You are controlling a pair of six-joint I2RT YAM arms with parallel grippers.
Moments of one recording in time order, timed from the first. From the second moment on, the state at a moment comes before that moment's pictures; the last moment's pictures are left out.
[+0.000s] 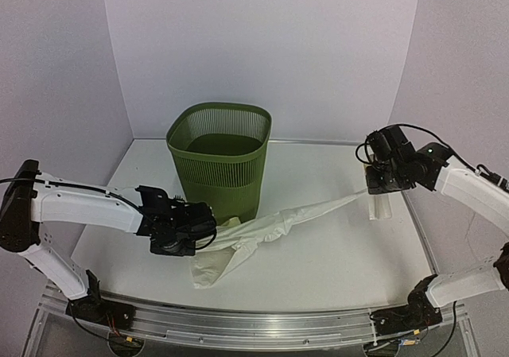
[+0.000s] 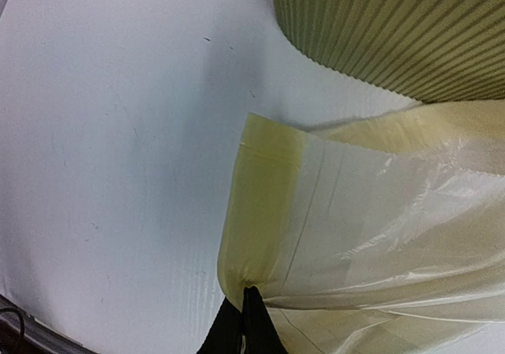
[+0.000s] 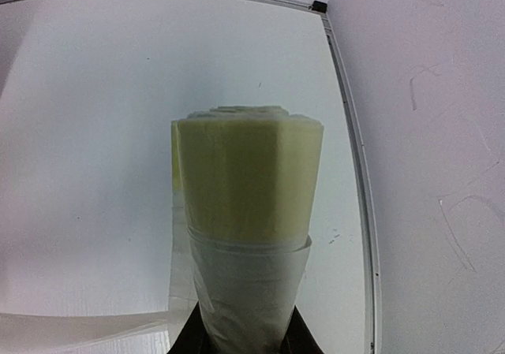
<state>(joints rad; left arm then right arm) -1.15 1.54 0.98 -0.93 -0.49 -1.16 0.57 1.23 1.11 -0.86 0.56 0.35</state>
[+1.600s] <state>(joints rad) -1.09 1.09 0.93 -0.20 -0.11 -0.32 0.42 1.73 1.04 -0.71 0.09 0.54</state>
